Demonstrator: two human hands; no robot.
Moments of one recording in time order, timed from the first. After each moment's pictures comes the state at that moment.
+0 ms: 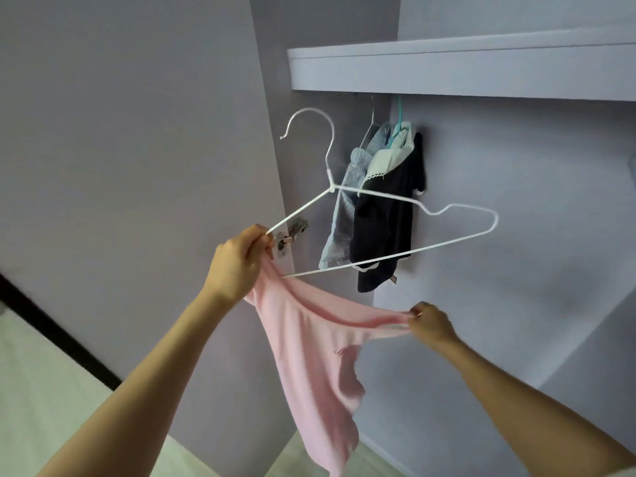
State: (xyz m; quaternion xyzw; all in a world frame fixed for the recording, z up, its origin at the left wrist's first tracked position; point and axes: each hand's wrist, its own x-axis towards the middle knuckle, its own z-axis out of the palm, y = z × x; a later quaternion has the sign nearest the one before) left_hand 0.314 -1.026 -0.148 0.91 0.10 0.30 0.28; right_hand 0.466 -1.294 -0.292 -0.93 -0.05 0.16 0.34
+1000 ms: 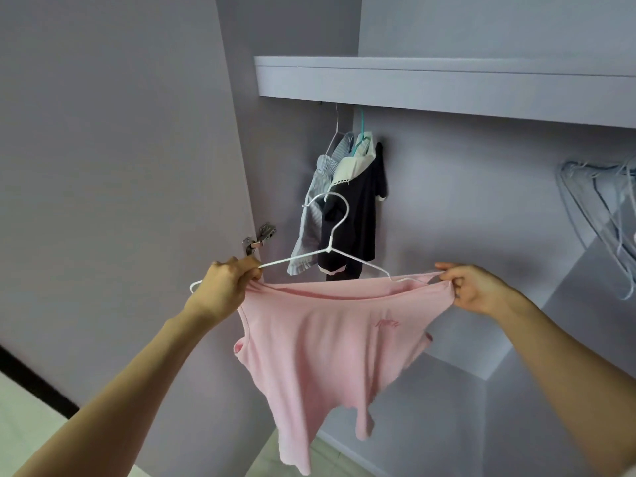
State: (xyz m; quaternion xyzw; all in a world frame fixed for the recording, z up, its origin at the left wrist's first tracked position) left_hand 0.324 -1.026 -0.185 0.95 0.00 0.27 0.17; right_hand 0.503 -1.386 -0.201 -0.66 0.11 0.22 0.71
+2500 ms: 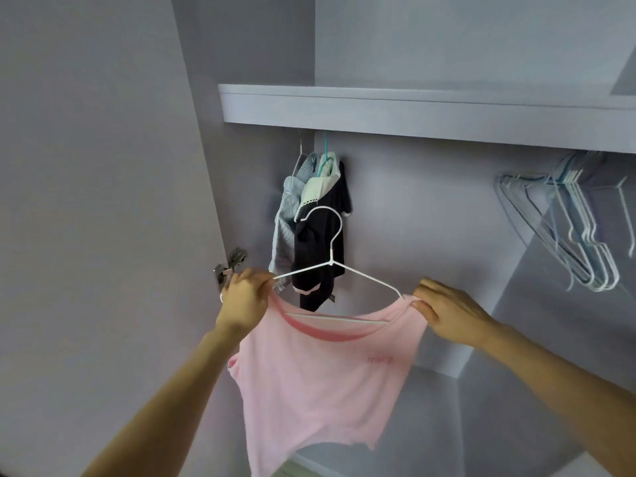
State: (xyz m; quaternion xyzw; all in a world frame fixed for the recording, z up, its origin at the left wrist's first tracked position) left_hand 0.388 -1.052 -0.212 0.93 0.06 0.22 0.27; right_hand 0.440 -1.397 -0.195 -0.95 -0.30 -0.08 0.08
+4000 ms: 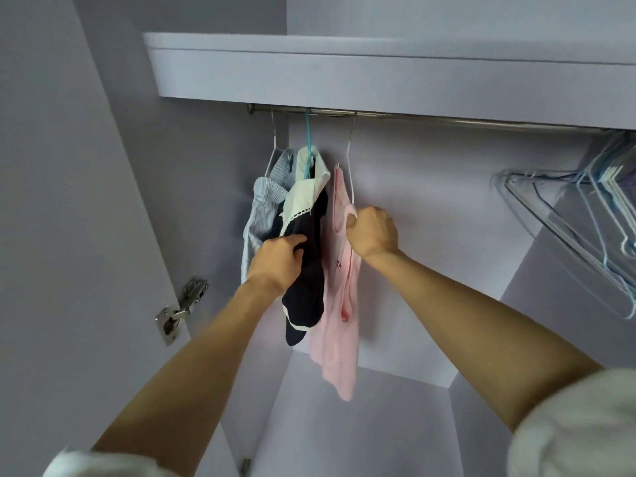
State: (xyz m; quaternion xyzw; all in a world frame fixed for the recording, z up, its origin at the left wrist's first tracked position) left_hand 0.557 -1.081 -0.189 0.95 -0.01 0.15 0.28; right_hand 0.595 -1.235 -0.149 -0.96 -0.04 -0.18 0.21
